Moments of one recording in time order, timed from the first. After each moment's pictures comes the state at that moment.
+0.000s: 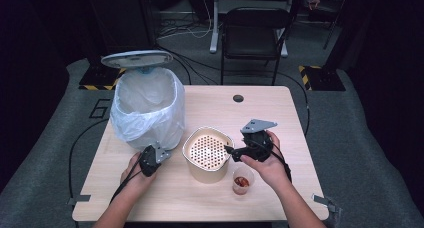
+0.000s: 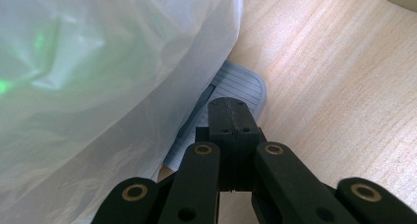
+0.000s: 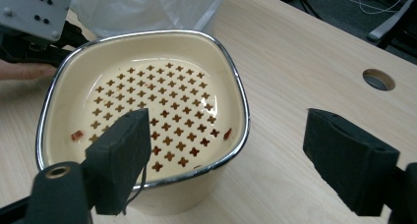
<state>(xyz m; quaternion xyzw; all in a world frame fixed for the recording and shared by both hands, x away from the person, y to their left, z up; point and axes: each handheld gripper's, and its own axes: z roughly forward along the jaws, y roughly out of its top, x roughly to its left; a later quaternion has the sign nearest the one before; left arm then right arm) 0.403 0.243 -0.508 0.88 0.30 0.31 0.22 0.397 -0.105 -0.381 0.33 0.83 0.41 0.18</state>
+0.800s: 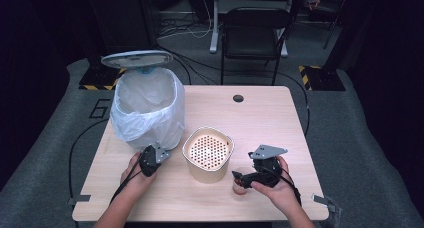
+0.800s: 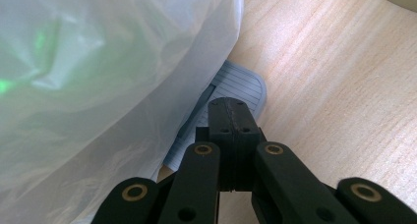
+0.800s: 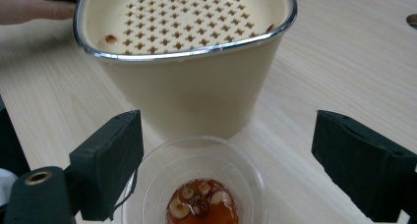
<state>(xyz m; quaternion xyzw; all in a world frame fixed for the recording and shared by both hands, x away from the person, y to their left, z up) 0.402 0.243 -0.508 0.87 0.30 0.31 0.22 0.351 -0.132 -0.429 0.33 0.83 0.42 0.14</state>
